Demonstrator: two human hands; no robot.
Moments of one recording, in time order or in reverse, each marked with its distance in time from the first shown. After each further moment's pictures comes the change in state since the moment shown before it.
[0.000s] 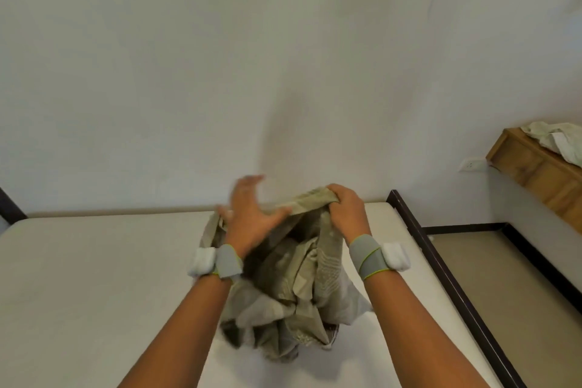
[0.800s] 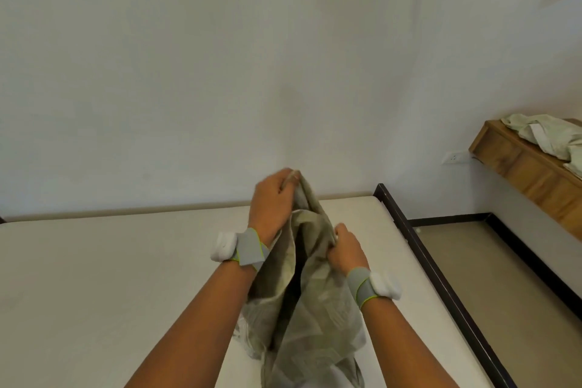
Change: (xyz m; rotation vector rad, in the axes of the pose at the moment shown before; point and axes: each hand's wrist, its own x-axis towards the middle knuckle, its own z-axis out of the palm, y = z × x) left_hand -0.009 0.091 0.019 -0.407 0.020 0.184; right_hand -0.035 0.096 0.007 -0.187 -0.266 0.345
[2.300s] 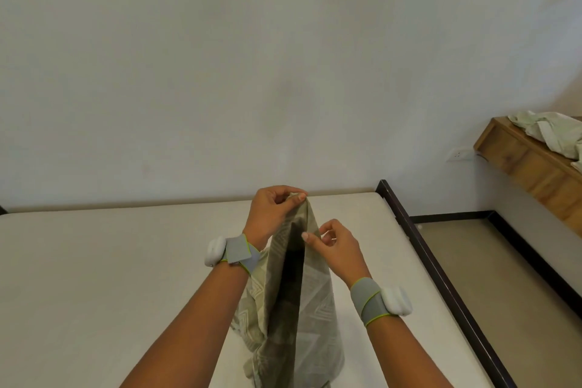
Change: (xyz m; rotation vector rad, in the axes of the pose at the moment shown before) left_hand -0.005 -0.045 0.012 -0.482 -0.145 -0.252; right_hand -0.022 -0.011 0.005 0.315 0.053 -0.148
